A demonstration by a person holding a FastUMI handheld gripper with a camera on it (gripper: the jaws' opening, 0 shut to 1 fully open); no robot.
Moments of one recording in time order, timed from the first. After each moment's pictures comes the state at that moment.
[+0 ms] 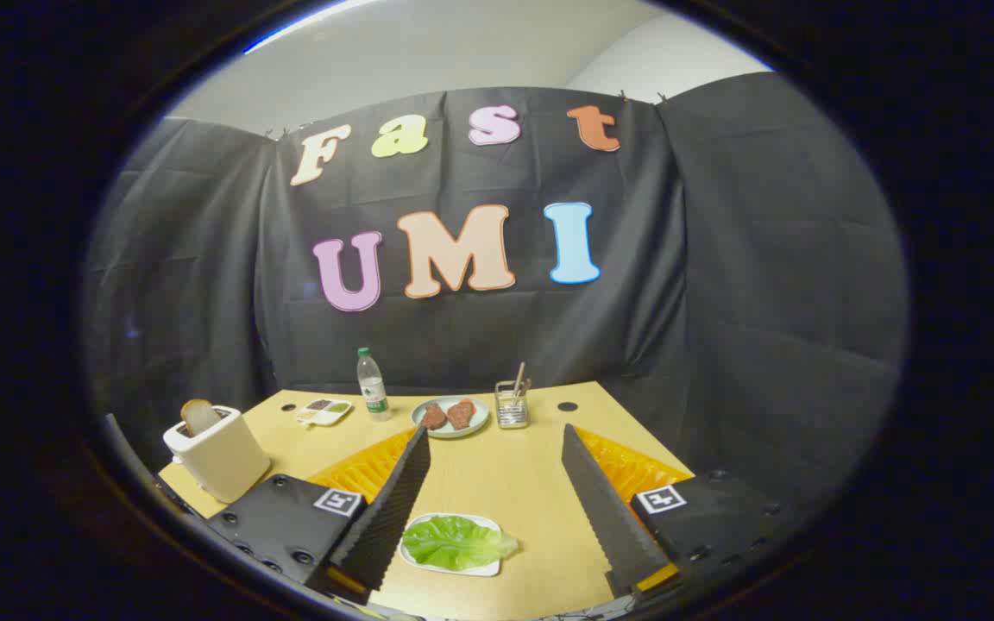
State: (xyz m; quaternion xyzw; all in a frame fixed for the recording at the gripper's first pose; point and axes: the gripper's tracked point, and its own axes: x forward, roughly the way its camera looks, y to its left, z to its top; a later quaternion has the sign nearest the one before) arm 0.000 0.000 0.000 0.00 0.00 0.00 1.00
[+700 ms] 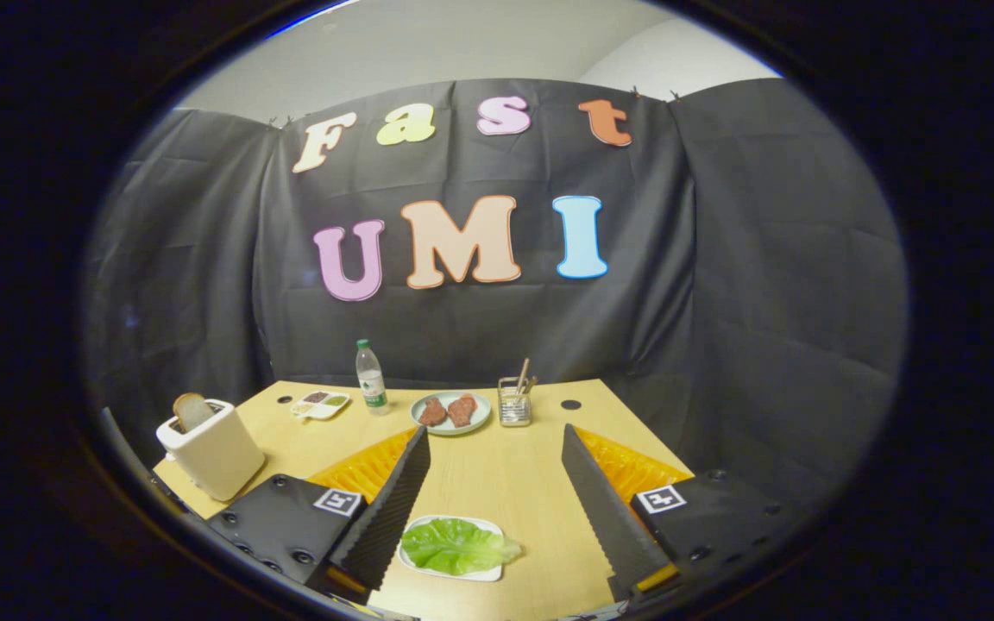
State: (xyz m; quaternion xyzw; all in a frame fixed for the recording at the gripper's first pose) arm 0.021 0.012 0.001 -0.02 0.01 0.00 1.00
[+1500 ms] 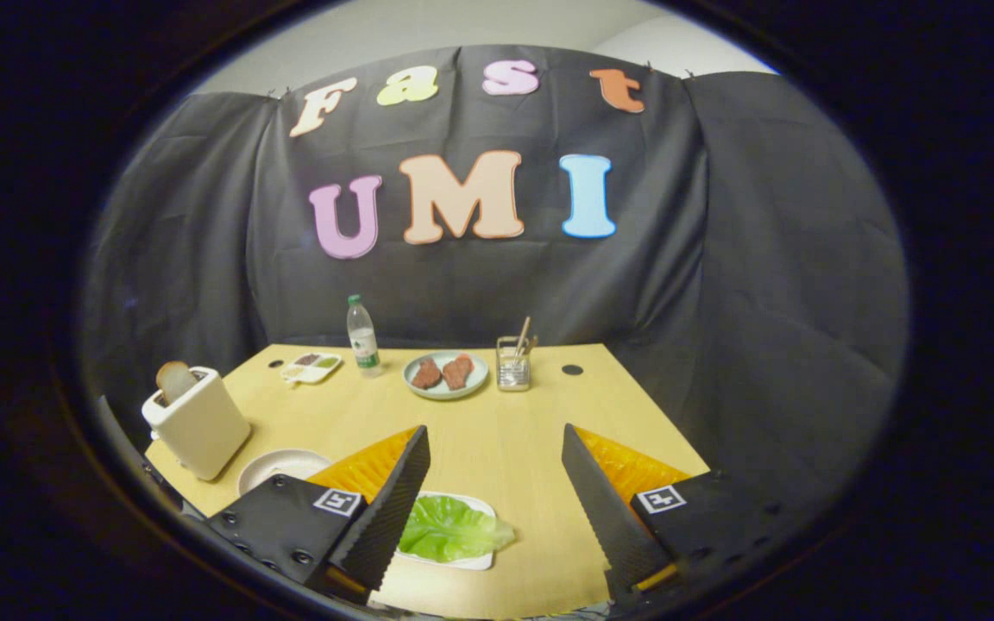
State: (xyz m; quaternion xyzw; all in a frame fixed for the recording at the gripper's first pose) arm 0.053 0.005 -0.058 -0.04 0.10 0.00 0.99
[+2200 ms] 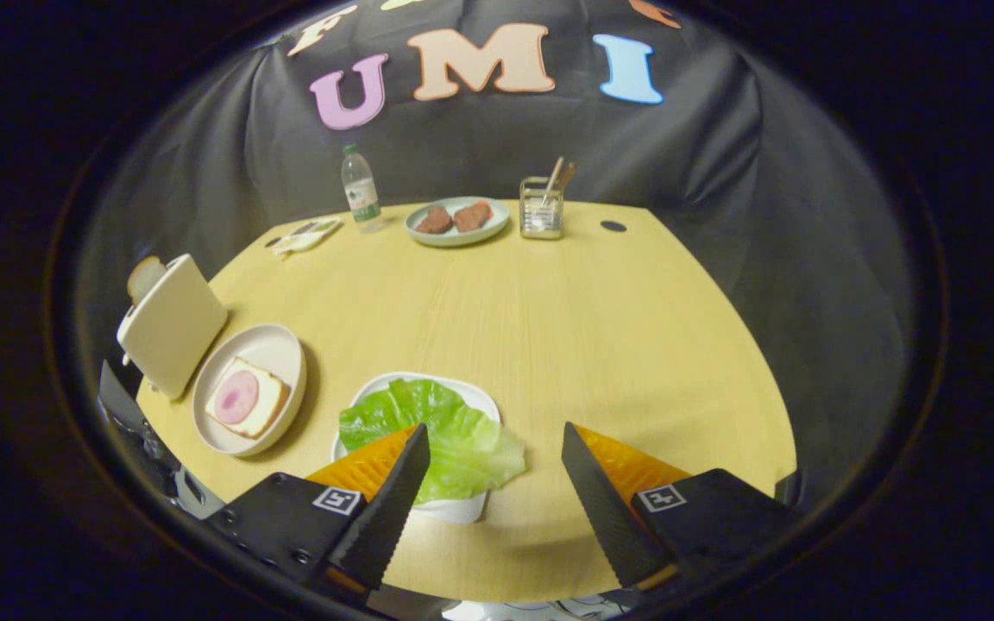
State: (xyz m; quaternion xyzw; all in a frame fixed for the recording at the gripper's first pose) arm 0.084 -0.009 -0.235 -0.07 0.32 0.04 0.94
